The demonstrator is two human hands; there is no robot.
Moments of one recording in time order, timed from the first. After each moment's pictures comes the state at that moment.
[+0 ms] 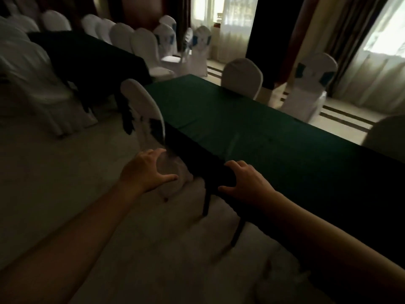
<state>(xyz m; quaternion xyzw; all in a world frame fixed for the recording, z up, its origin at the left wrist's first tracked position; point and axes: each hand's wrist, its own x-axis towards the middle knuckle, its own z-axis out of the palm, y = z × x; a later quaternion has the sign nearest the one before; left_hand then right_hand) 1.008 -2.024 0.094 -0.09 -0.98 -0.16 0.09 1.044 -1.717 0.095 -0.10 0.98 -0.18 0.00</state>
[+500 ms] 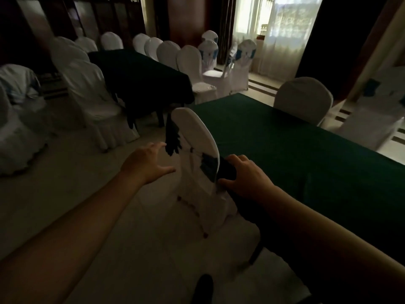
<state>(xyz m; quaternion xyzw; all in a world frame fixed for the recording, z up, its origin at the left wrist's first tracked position) 0.755 -2.234 0.130 -0.01 -0.99 -0.12 0.10 0.744 -1.927 0.108 -0.17 0.96 -0.22 -0.01</state>
